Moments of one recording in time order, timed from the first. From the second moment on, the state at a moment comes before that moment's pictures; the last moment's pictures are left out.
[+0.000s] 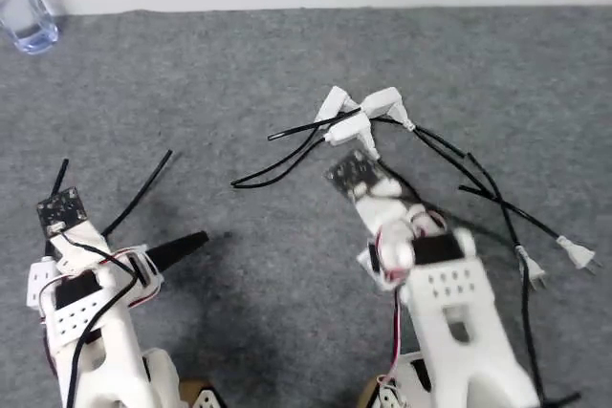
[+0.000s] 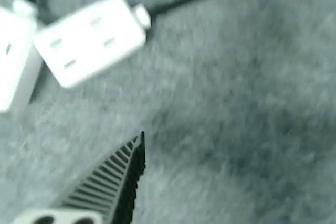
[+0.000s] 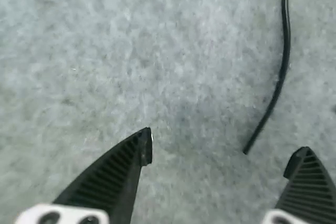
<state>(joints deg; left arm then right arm) -32.2 -46.5 74.9 58.3 8.5 -13.2 -44.3 63.0 57.5 28.9</state>
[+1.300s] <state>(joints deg) -46.9 -11.5 8.8 94.5 -69.0 -14.1 -50.5 81.6 39.5 34.5</state>
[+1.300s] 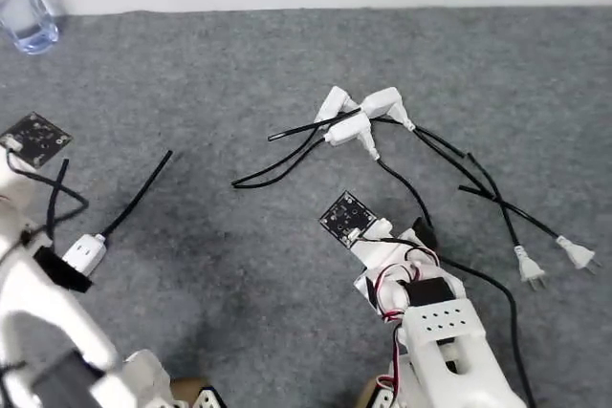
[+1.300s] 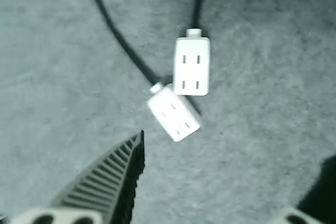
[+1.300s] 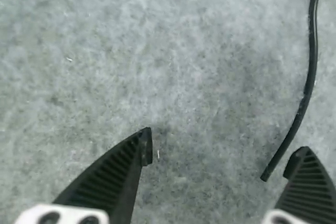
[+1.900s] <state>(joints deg) -45.1 16.8 8.6 74.6 -69.3 -14.1 -50.5 81.6 39.5 34.5</state>
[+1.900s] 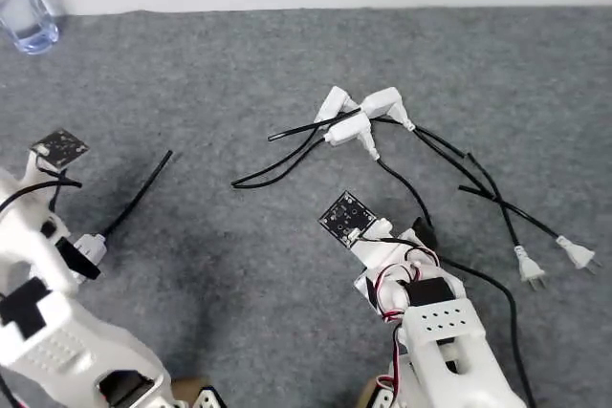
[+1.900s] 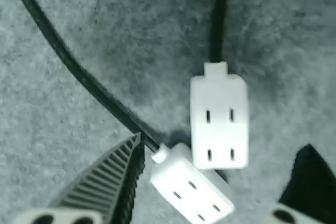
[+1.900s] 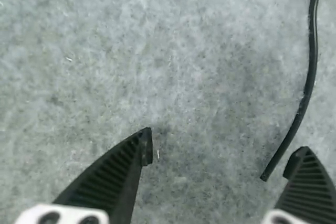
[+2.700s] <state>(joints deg) -42.3 19.9 13.4 70.5 -69.3 -14.1 -50.7 82.6 38.0 34.5</state>
